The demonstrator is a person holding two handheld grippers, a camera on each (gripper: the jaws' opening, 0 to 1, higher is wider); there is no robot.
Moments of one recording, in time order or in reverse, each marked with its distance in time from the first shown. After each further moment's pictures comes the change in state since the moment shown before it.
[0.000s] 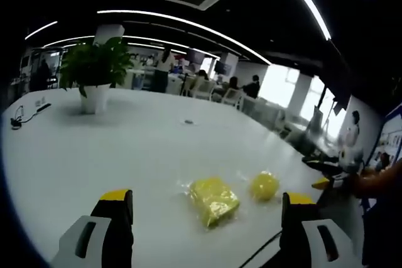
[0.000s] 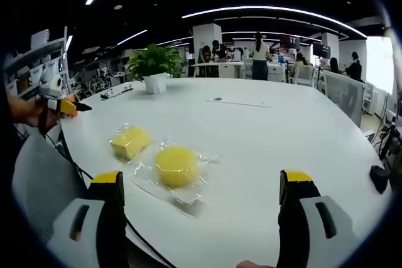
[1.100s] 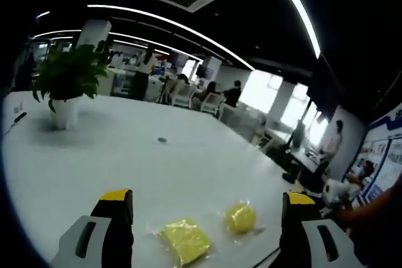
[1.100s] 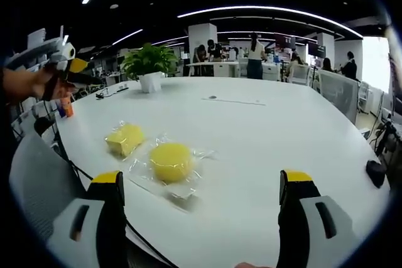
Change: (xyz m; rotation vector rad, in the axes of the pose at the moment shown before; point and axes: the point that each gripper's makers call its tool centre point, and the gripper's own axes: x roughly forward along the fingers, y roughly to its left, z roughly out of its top) left arm 0.053 -0.038 0.066 -0.003 0.013 -0.120; right arm -0.004 -0.006 -0.007 0.008 0.003 -0.040
